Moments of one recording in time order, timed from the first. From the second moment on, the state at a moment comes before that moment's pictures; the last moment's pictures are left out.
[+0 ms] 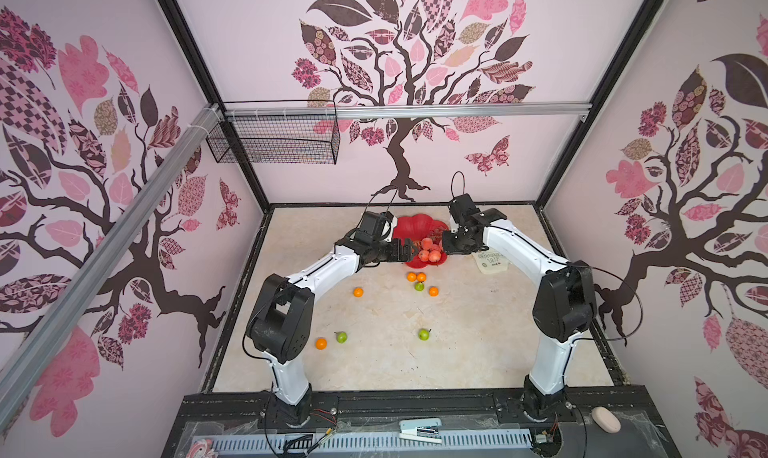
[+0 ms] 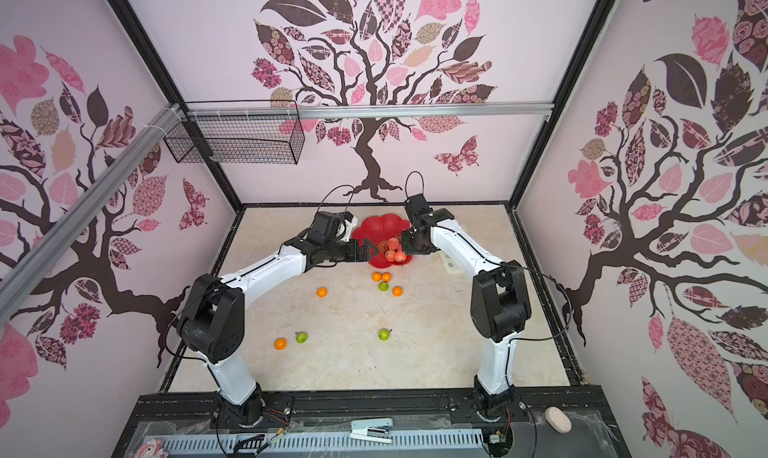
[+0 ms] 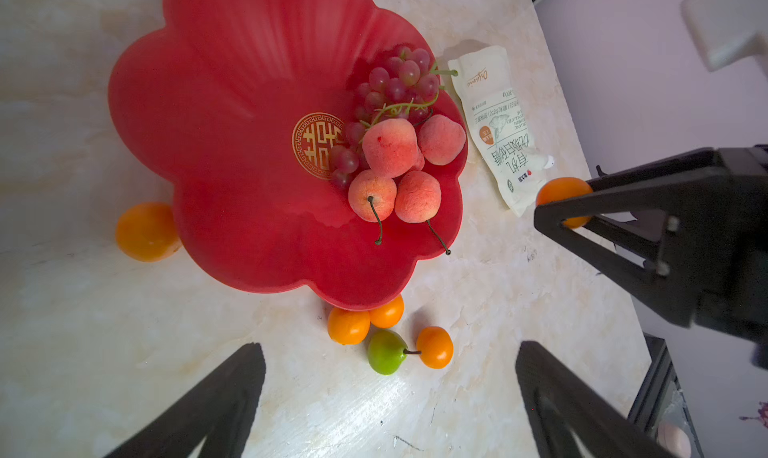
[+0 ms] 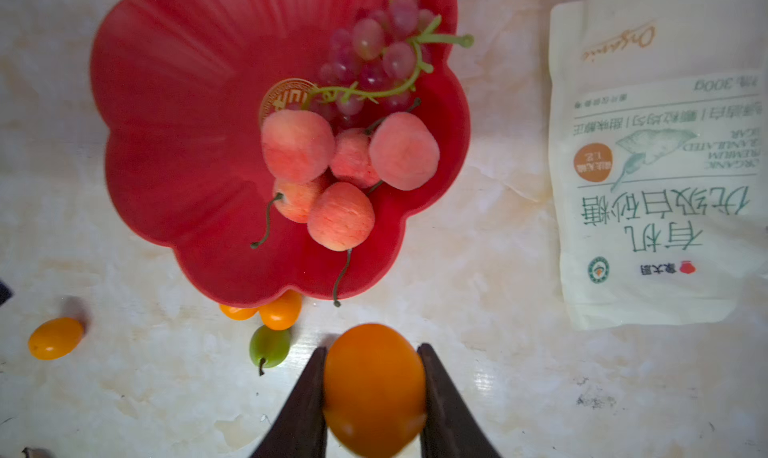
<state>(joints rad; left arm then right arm) -0.47 1.80 1.34 -0.29 0.35 -0.43 0.41 1.90 1.69 -0.88 0.02 0.35</state>
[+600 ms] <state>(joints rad) -0.30 1.79 1.34 -0.23 0.40 -0.52 0.55 2.25 2.13 -0.99 0.00 0.35</state>
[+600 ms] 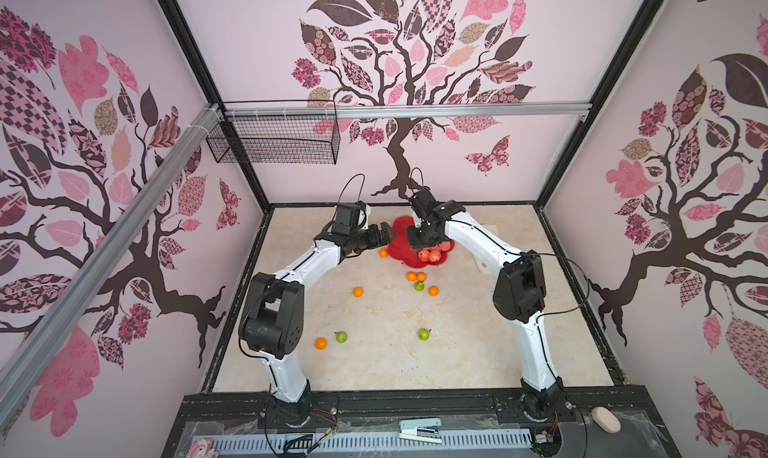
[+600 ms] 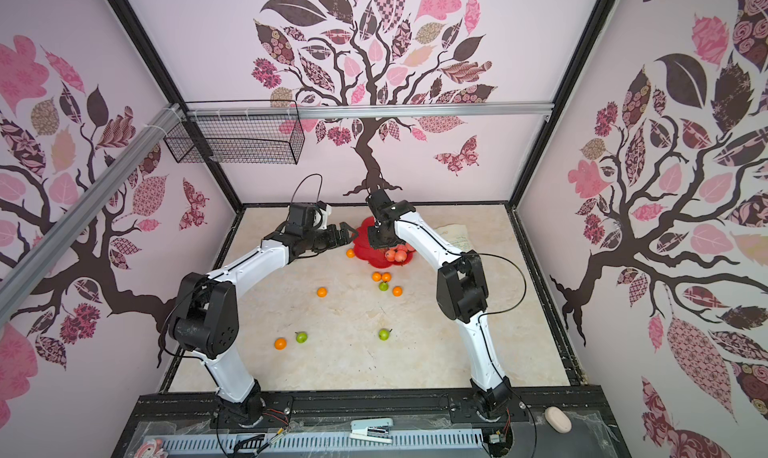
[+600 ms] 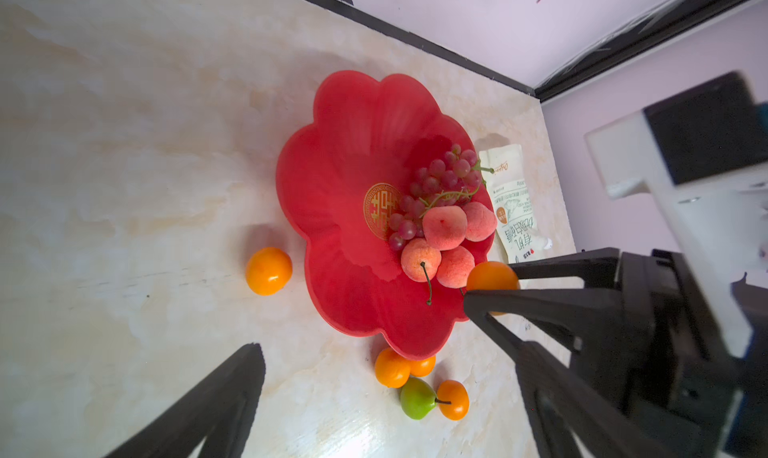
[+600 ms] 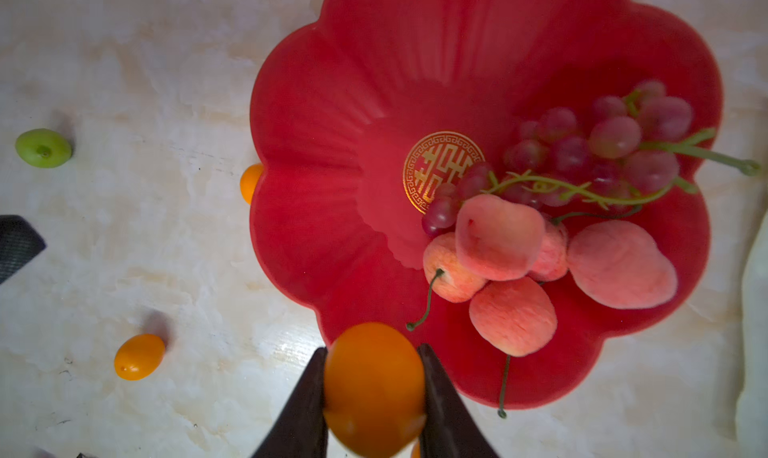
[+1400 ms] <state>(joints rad) -0.24 1.78 1.33 -0.17 0.48 -0.58 0.55 2.53 2.35 -1.02 0.05 0.40</state>
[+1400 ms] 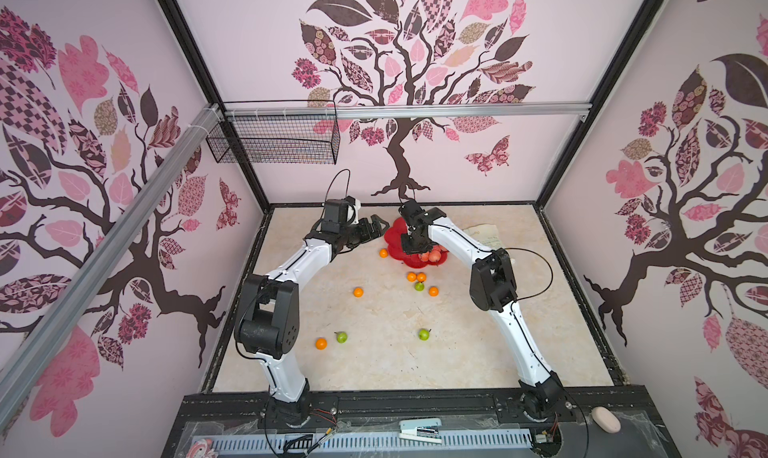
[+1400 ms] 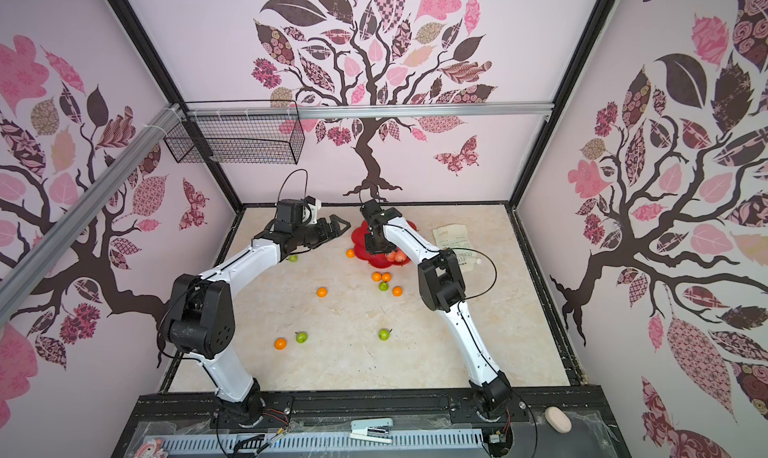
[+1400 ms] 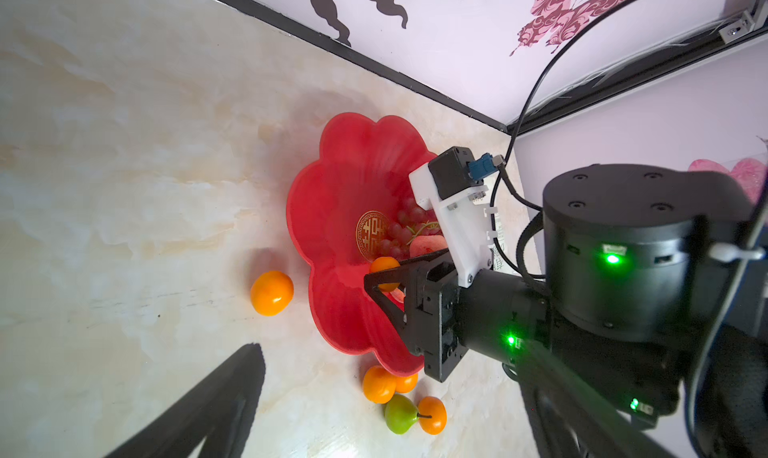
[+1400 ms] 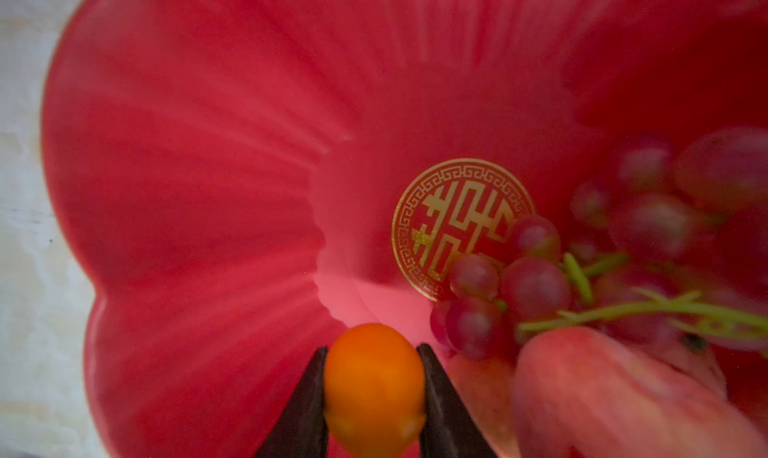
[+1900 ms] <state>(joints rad) -0.24 1.78 1.33 -0.17 0.48 -0.58 0.55 2.56 2.35 -1.02 0.05 0.40</state>
